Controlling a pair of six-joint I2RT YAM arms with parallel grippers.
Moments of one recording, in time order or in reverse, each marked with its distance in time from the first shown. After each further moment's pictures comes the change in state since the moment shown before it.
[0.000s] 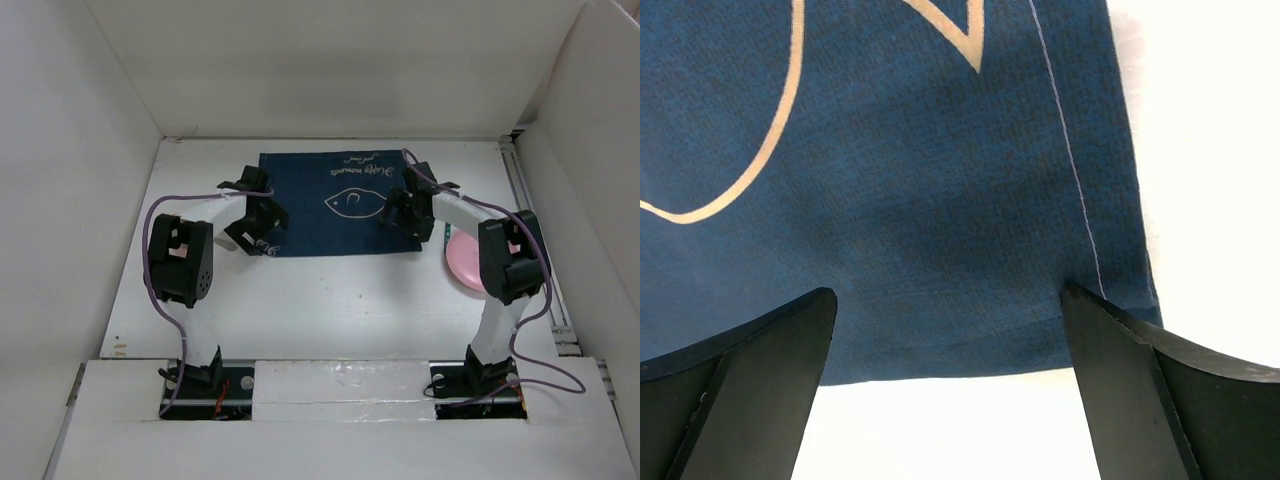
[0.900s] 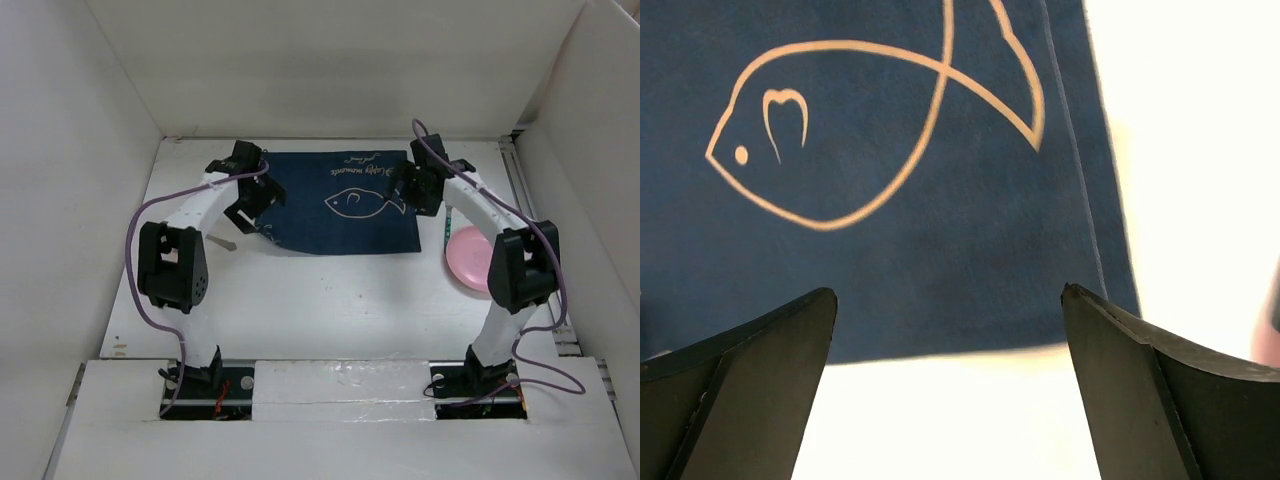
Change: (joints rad) left arm 0.035 -0.053 0.162 -0.114 0.007 0.055; right arm -0.003 -0.061 0.200 -0.127 0.063 -0.032
